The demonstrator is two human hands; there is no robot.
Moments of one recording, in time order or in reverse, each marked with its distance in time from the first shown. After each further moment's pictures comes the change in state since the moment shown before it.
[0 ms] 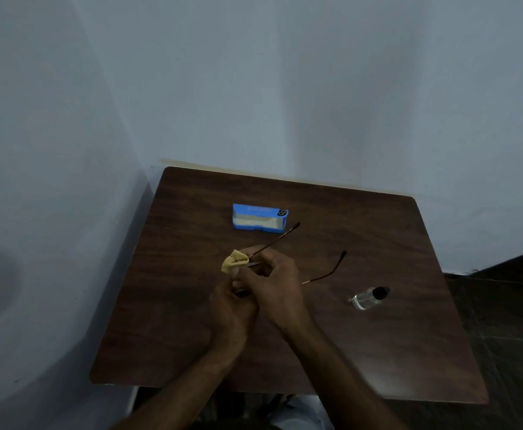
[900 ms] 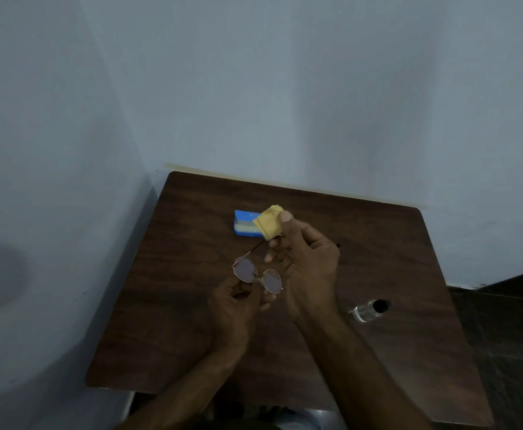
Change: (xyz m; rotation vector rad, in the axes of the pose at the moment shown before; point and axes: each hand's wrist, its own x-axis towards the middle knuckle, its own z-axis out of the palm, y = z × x) left_hand 0.005 -0.002 0.020 -0.336 0.008 -0.065; right_hand 0.020 -0.041 -0.027 0.554 0.290 -0.091
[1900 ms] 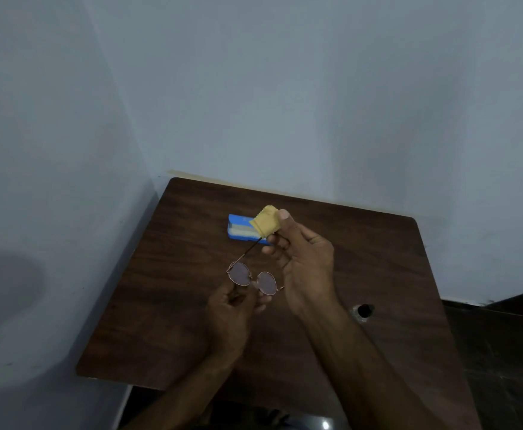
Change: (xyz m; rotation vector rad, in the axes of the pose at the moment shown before) left_hand -0.024 -0.019 0.027 -0.175 0.020 0.048; right_hand 0.002 -0.031 -0.032 0.121 -0.092 0.102
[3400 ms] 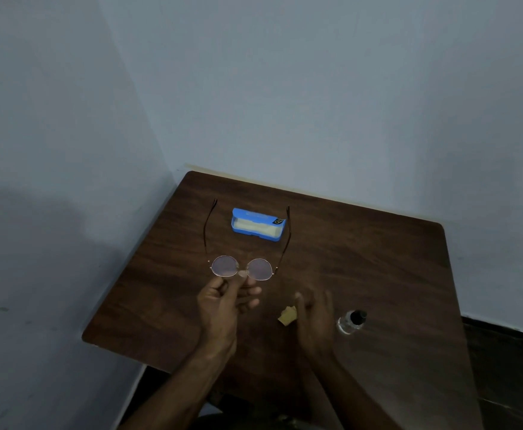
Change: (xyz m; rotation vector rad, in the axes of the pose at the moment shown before) left_hand -0.027 0.010 0.046 -0.143 0.168 -0.096; right_hand 0.034 0.118 -0.210 -1.044 0.046 -0.193
